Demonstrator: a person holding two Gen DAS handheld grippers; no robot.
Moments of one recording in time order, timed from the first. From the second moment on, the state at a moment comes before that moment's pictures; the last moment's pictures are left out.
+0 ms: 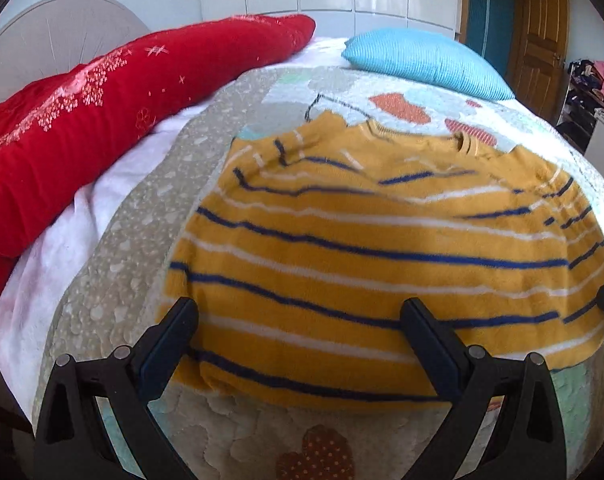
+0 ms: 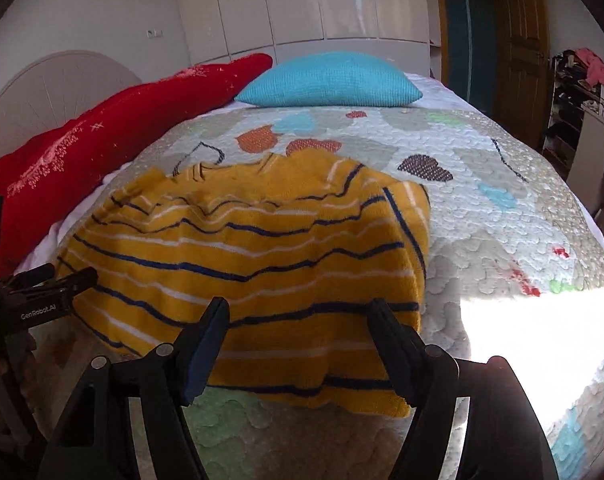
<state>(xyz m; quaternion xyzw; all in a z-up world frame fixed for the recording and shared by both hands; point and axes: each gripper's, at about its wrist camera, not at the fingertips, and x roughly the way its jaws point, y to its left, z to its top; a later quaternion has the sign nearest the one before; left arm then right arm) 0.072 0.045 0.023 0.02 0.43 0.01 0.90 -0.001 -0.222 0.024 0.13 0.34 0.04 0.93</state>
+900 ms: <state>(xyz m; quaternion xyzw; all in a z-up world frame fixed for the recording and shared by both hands) 0.044 0.046 0.006 0.05 0.39 0.03 0.92 -0.069 -0.254 -0.024 0.15 0.36 -0.04 0.92</state>
